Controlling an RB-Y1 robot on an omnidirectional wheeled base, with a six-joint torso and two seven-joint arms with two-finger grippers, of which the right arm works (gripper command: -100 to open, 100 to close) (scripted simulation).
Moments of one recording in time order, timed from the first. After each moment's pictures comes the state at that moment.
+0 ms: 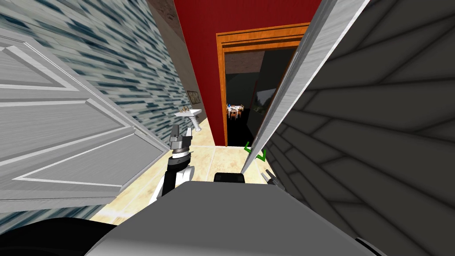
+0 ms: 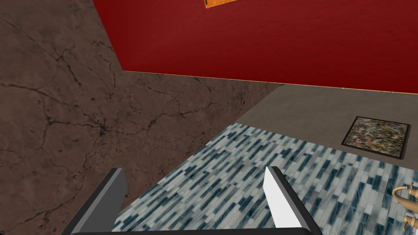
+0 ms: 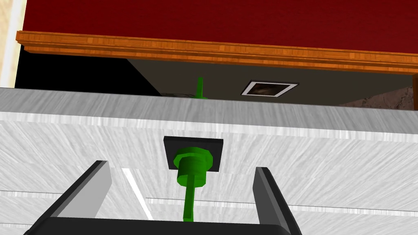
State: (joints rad) arm 0.19 -0.55 0.34 -0.39 0.08 -1.60 -0.44
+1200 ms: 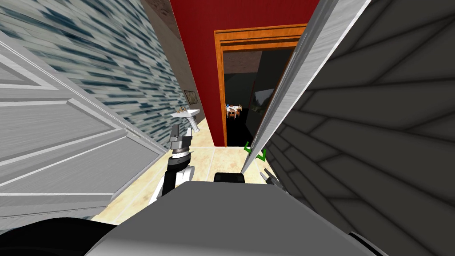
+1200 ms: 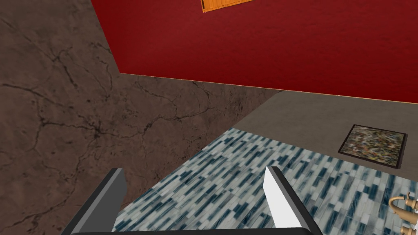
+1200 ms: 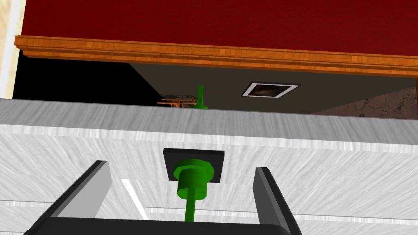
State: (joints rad) arm 0.17 -0.55 0.36 -0.38 0.10 -1.59 -0.44
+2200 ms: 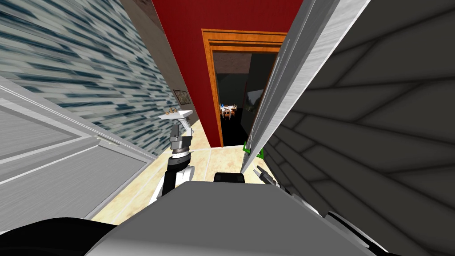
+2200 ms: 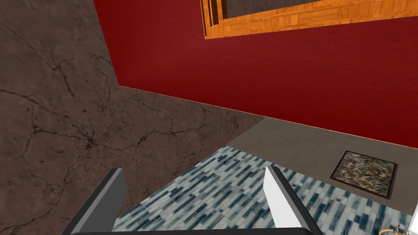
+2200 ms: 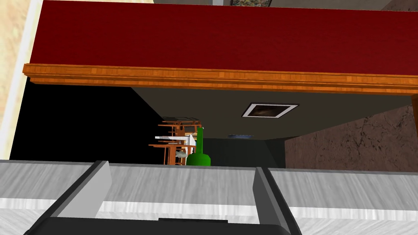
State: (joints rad) arm 0.06 -0.54 0.46 -0.38 0.19 -1.58 -0.47
